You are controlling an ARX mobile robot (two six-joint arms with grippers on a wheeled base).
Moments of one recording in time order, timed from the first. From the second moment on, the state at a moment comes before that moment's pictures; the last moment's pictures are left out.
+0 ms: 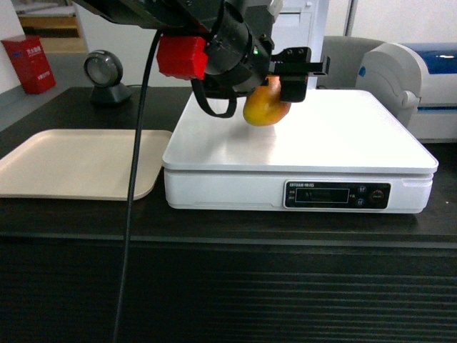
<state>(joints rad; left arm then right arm) -0.48 2.17 1.65 0.01 0.01 -0.10 0.00 0.00 0.01 0.00 0.00 -0.01</state>
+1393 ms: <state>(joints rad) -0.54 2.16 1.74 0.02 0.00 -0.08 0.00 0.00 0.01 0.00 0.00 -0.01</state>
